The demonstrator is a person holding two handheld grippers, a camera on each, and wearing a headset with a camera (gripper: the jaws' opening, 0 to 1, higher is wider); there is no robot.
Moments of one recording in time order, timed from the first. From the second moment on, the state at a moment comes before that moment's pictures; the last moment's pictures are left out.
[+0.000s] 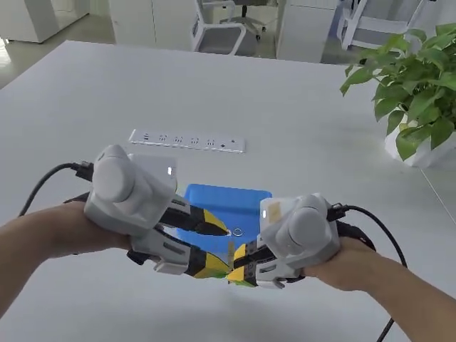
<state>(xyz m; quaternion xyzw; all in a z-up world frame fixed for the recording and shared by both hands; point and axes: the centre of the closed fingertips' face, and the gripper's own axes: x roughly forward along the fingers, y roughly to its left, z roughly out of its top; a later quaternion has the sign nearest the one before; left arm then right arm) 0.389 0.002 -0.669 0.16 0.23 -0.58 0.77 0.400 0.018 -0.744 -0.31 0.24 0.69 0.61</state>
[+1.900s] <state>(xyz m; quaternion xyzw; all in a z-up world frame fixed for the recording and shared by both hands) 0.401 0.066 -0.672 0.04 0.24 -0.47 0.85 0.483 0.045 -0.716 -0.31 0.19 0.69 0.62</state>
